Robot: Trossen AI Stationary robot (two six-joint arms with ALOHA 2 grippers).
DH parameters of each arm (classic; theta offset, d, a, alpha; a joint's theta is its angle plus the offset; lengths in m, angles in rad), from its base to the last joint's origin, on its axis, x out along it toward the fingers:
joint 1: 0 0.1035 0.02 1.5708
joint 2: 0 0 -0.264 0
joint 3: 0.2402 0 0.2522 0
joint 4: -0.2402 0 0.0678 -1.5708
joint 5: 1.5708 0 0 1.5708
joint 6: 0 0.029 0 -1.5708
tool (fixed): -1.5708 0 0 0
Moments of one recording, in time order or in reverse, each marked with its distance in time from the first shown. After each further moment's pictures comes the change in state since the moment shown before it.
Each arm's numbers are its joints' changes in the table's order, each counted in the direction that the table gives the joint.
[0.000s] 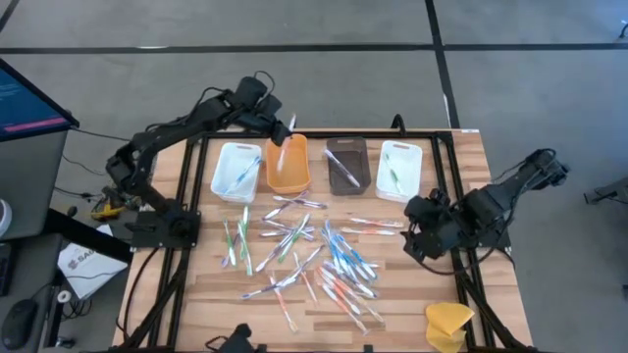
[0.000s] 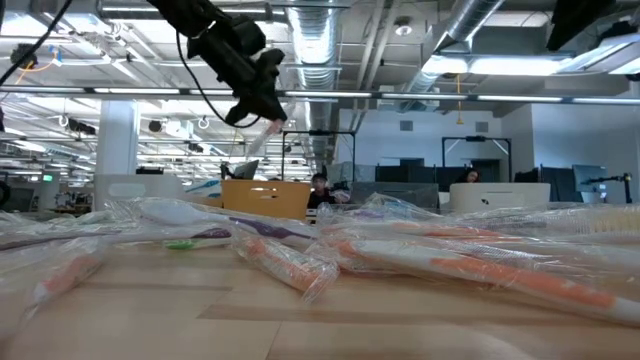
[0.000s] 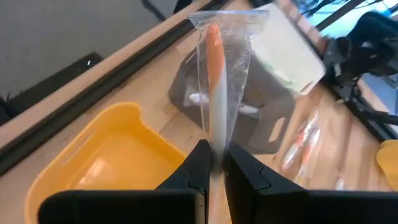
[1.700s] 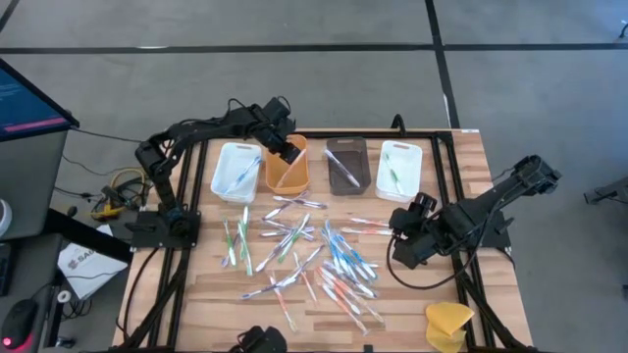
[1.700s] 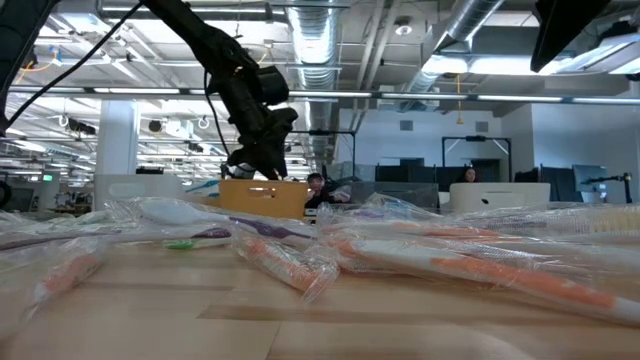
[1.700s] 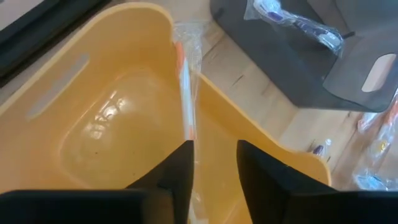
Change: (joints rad) left arm -0.060 -0.233 -0.001 -0.064 0.096 0.046; right arm -0.027 -0.146 0.000 0.003 -0.026 -0.141
